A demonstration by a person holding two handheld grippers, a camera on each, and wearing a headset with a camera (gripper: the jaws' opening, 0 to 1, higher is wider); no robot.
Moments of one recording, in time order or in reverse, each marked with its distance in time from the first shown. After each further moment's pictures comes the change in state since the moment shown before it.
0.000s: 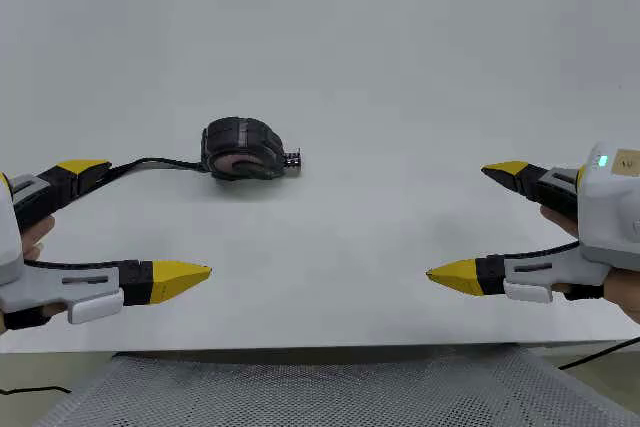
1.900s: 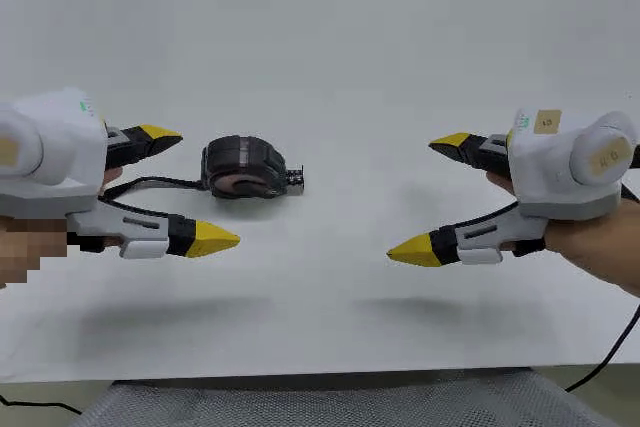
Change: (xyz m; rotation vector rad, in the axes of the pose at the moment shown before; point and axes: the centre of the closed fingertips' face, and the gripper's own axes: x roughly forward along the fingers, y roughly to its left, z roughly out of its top) left arm 0.076 0.022 0.016 0.210 0.128 -0.195; right arm 0.063 -0.019 0.034 -0.104 0.010 0.128
